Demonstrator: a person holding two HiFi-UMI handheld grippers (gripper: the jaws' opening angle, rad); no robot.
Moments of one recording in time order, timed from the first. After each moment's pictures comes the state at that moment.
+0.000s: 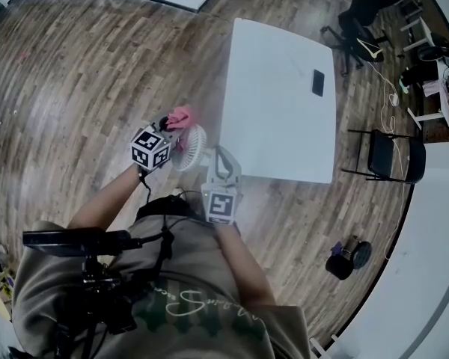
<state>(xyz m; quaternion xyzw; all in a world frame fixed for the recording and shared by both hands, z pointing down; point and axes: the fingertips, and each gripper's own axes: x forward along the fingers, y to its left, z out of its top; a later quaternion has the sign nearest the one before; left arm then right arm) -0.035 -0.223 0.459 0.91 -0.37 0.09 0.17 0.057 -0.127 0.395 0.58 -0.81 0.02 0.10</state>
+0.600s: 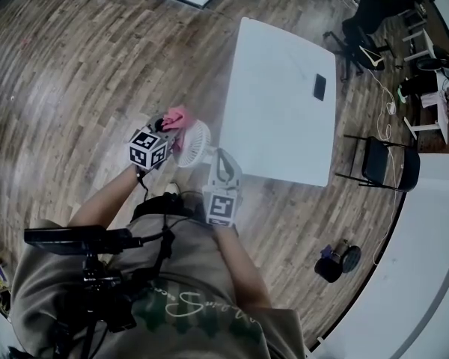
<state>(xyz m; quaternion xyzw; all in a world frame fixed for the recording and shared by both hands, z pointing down) -0.066 -0.208 0.490 0.88 -0.41 0.09 0.21 0.056 -0.113 0.408 0.57 -0.81 0.02 0.13</state>
